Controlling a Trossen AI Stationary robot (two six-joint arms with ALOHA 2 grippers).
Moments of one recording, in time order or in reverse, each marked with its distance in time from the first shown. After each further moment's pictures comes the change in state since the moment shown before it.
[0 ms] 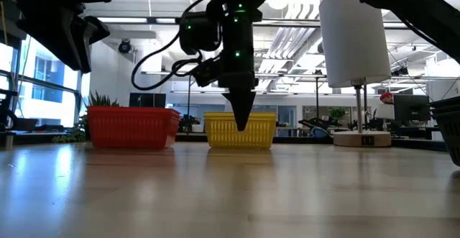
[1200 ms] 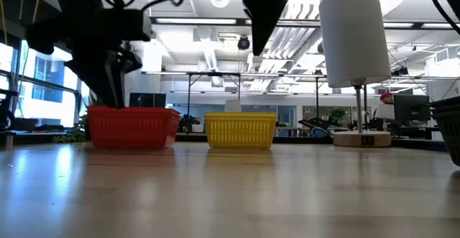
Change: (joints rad) left arm 0.216 0.263 -0.001 0.236 0.149 0.186; right arm 0.272 -0.253 -0.002 -0.140 0.140 0.233
